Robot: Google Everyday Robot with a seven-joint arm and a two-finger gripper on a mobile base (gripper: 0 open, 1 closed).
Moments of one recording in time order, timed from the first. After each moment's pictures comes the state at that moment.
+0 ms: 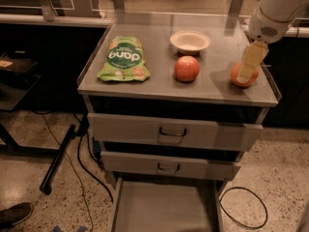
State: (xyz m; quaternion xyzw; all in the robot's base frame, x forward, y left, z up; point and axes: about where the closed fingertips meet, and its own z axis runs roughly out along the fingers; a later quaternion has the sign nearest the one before) arm 0.645 -0.266 0.916 -0.55 0.81 -0.09 0.15
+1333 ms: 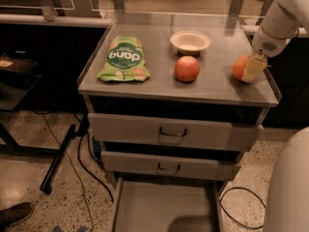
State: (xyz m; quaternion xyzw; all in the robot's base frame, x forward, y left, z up) arm 0.676 -0.316 0.855 -0.52 0.84 -0.07 0.13
